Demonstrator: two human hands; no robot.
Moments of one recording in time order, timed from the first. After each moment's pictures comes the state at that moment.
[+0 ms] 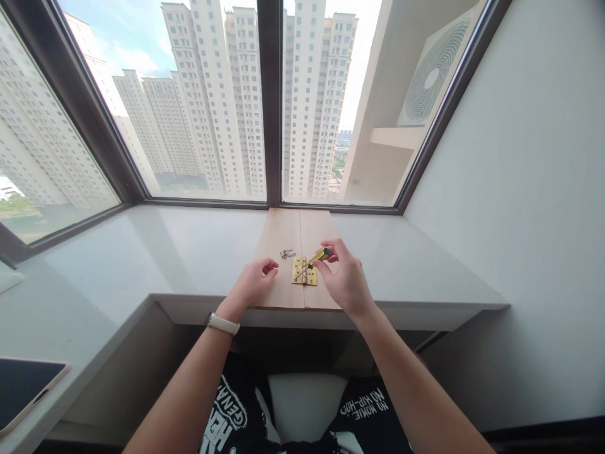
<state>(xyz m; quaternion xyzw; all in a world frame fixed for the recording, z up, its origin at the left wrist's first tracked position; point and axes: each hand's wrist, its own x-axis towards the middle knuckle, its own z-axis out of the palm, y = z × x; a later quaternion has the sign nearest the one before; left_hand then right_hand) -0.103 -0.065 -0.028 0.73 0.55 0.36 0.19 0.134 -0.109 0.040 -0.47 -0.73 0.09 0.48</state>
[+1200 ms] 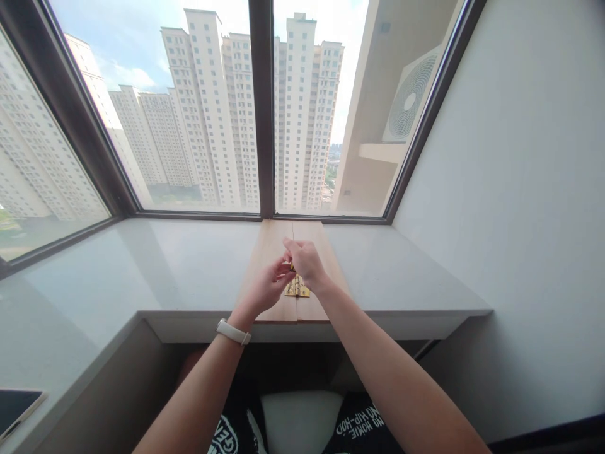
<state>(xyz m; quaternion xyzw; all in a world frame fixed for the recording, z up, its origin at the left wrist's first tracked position) -0.048 -0.063 -0.001 0.70 0.32 0.49 0.42 0.075 -0.041 0.059 -0.43 -0.62 0.41 0.51</state>
